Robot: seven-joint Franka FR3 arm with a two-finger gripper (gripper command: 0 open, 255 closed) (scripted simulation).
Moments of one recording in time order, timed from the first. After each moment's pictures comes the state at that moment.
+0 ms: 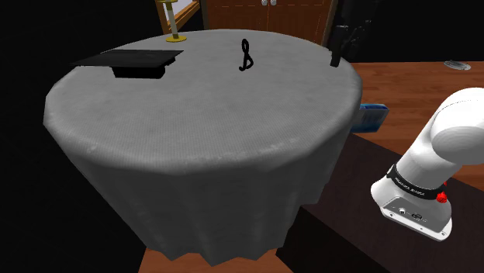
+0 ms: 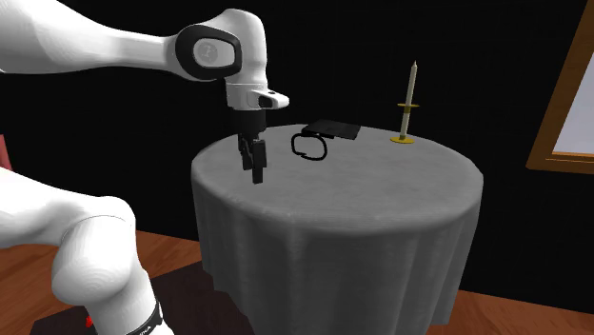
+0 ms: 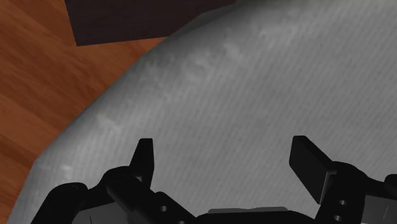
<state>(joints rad) -0.01 -0.76 0.02 -2.43 0.00 1.64 0.12</state>
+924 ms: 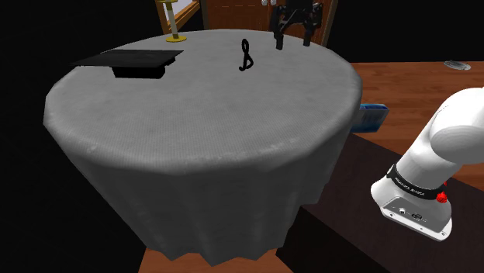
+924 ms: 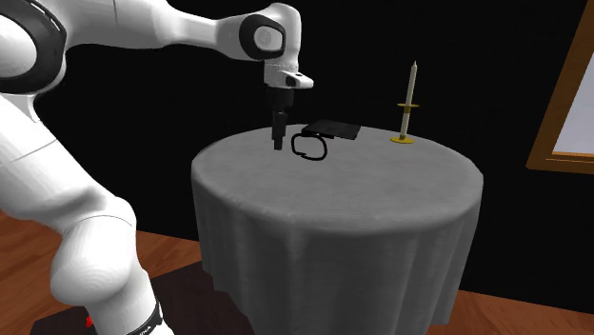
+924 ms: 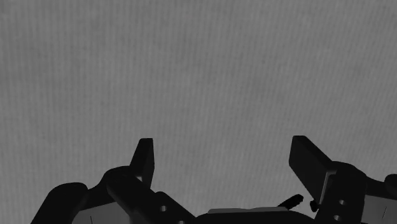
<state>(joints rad) -0.03 -0.33 0.18 -1.98 0.13 1.60 0.52</state>
